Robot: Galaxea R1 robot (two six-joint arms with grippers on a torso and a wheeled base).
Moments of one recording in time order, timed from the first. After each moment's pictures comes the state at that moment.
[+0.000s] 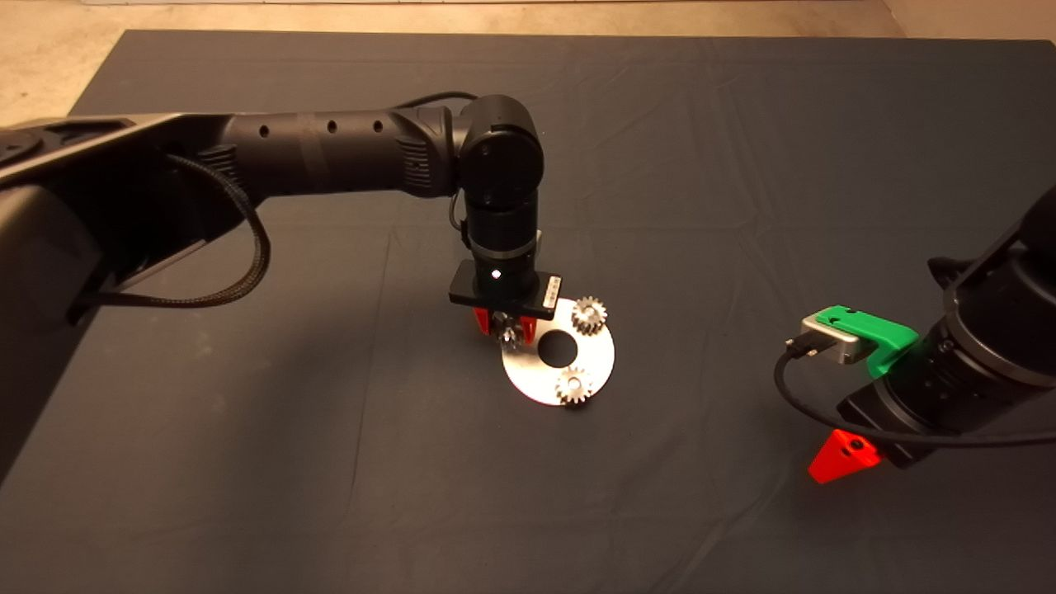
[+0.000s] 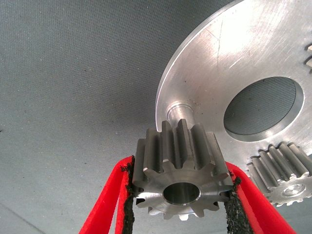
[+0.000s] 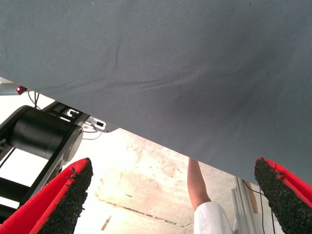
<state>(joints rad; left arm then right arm) -0.39 2.86 -1.39 0.11 1.51 -1.25 0.47 2.19 -0.58 0.09 -1.53 1.23</state>
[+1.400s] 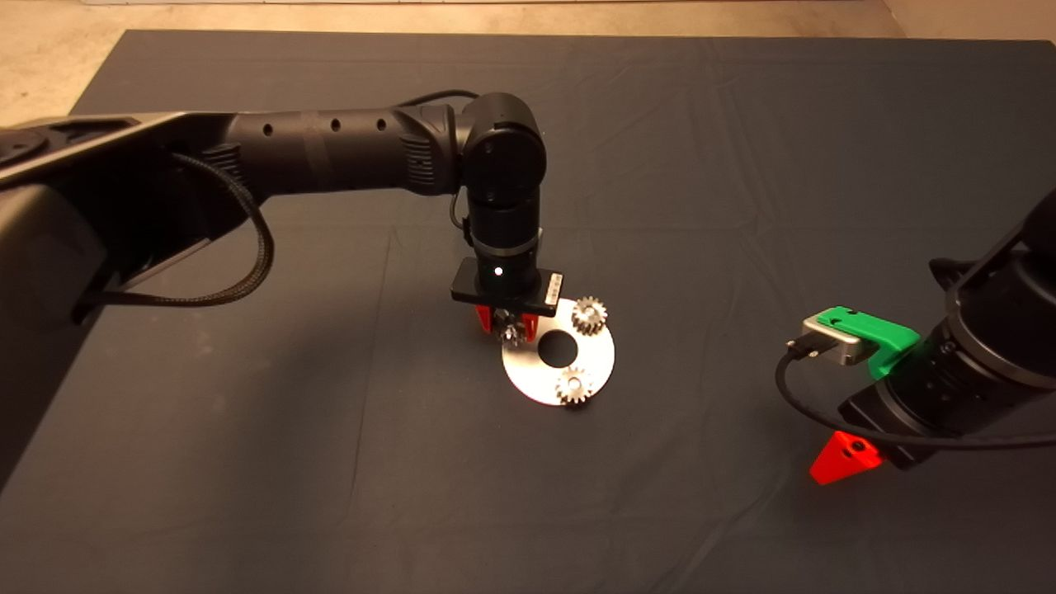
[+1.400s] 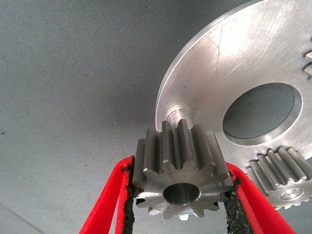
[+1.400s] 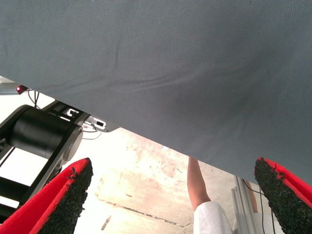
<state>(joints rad) -0.39 2.87 -1.41 0.12 1.51 -1.24 0.47 2.19 -0.57 0.09 -1.53 1.23</state>
